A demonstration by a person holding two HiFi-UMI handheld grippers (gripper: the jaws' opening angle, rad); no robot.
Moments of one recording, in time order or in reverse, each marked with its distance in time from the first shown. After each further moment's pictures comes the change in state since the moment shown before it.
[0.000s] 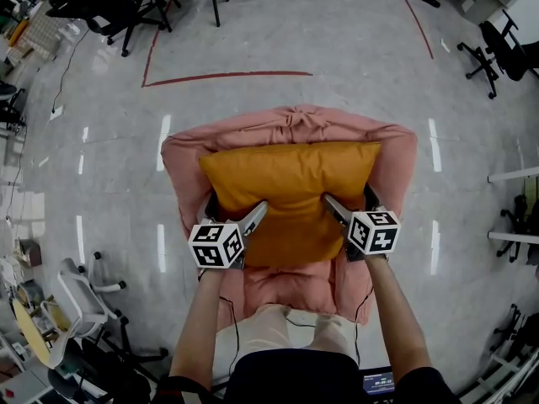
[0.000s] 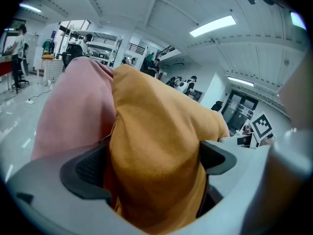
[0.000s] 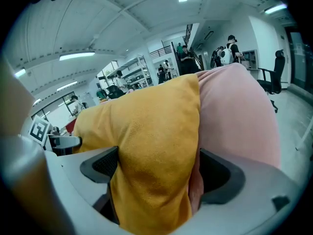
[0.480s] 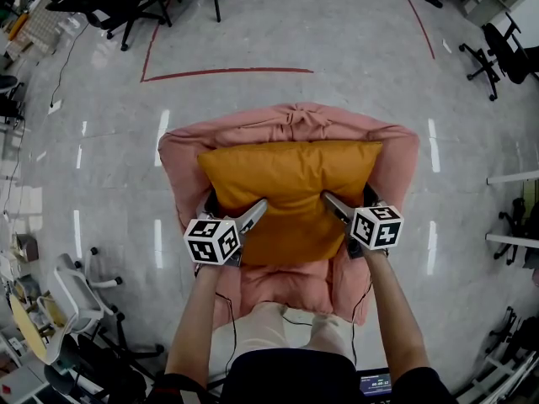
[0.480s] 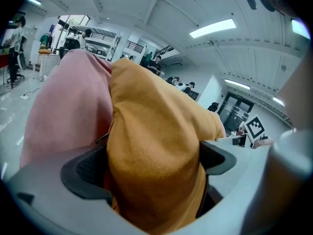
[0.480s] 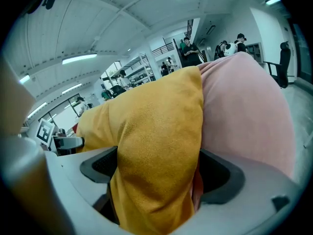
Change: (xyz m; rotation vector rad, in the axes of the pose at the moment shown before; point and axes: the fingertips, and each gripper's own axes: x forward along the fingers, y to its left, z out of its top) left arm 0.010 -0.003 0.000 -0.019 0.012 -0.059; right arm 0.011 -0.004 0.001 0.018 0.027 0.076
